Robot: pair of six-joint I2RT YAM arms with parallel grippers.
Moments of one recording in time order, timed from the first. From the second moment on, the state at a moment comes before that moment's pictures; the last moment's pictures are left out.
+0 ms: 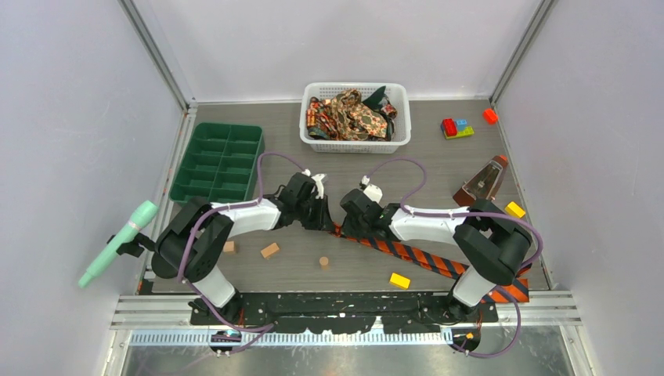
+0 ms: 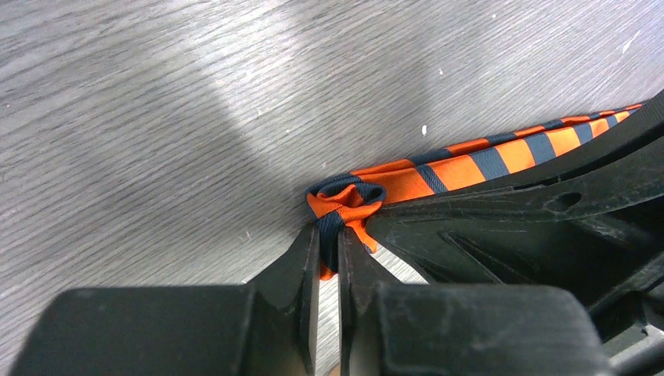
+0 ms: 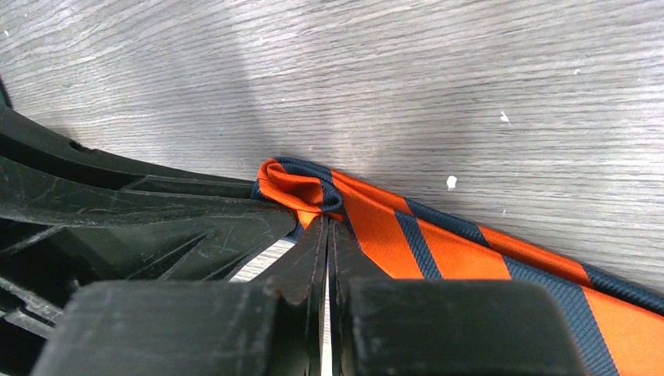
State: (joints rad) left arm -0.66 1.63 0.76 -0.01 0.33 -0.56; right arm 0.91 1.62 0.81 -0.13 0.17 1.13
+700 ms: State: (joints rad) left arm -0.68 1.58 0.86 -0.25 0.13 -0.47; right arm 0.91 1.50 0.80 -0.19 0.18 1.08
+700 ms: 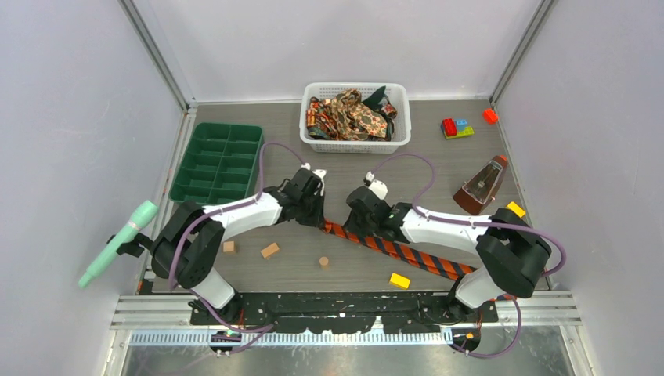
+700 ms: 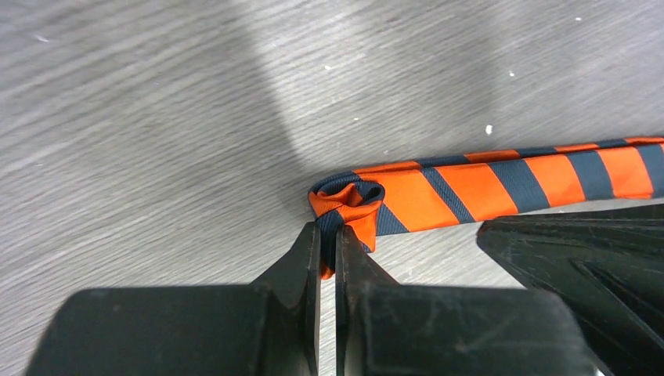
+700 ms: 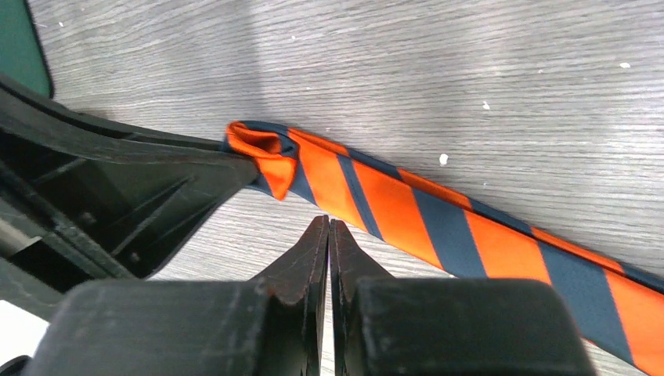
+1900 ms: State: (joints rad) left arm -0.99 1.92 1.21 -0.64 -0.94 -0.23; right arm 0.91 1.06 0.67 -0.39 0.28 1.12
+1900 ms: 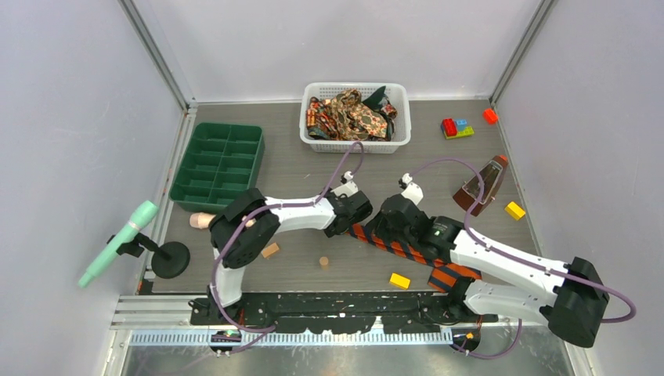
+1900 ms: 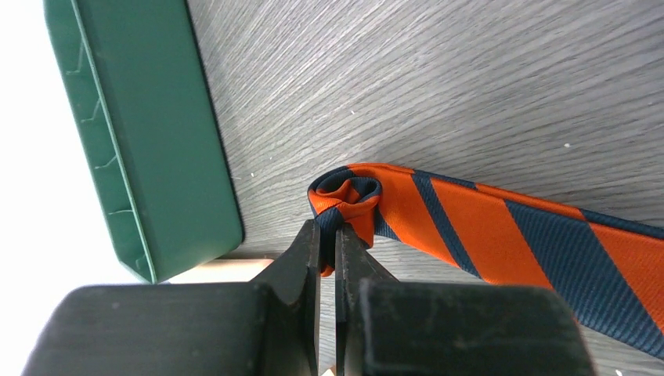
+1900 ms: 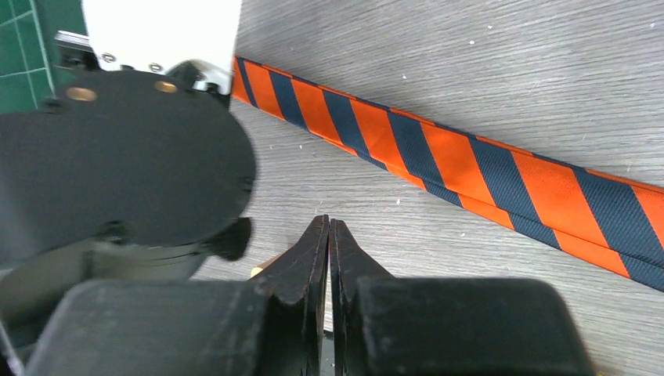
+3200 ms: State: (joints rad) left arm -1.07 2.07 1.32 -0.74 -1.01 -0.26; right arm 0.91 0.88 0.64 -0.53 0.32 1.13
